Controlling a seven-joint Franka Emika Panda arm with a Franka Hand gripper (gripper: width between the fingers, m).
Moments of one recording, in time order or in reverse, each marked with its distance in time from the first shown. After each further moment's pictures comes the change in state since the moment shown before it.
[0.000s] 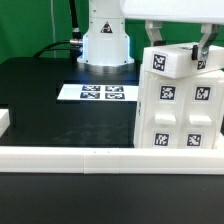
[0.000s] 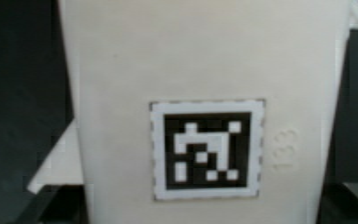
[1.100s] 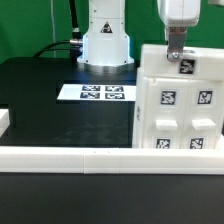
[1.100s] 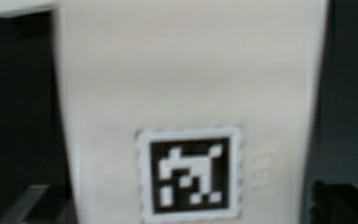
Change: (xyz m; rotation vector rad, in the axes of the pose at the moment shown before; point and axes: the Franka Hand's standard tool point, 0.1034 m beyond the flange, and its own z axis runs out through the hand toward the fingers) arm 0.003 0.001 0.001 0.019 -0.047 0.757
